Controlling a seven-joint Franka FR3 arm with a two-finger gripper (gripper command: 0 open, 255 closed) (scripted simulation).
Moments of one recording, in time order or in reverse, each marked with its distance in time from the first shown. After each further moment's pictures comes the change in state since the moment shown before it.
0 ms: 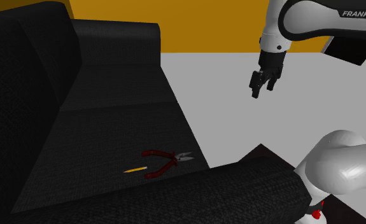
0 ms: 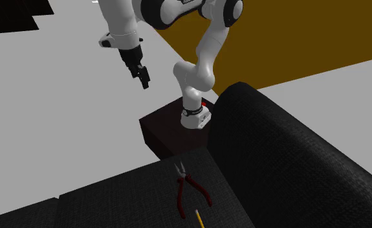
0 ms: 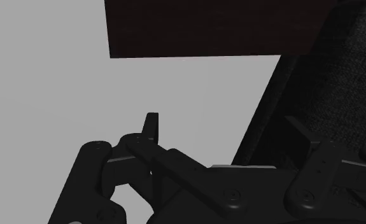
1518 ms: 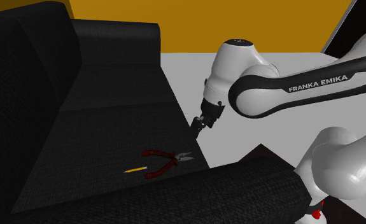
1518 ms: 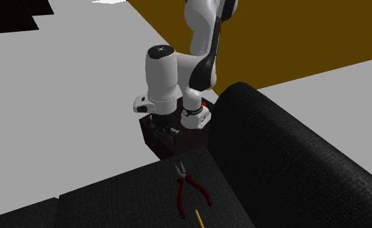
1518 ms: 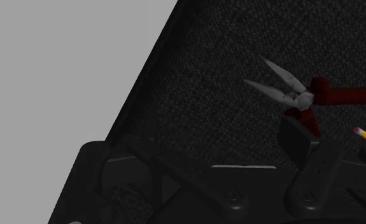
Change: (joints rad) arm 0.230 0.235 0.301 -0.236 0.259 0.731 0.211
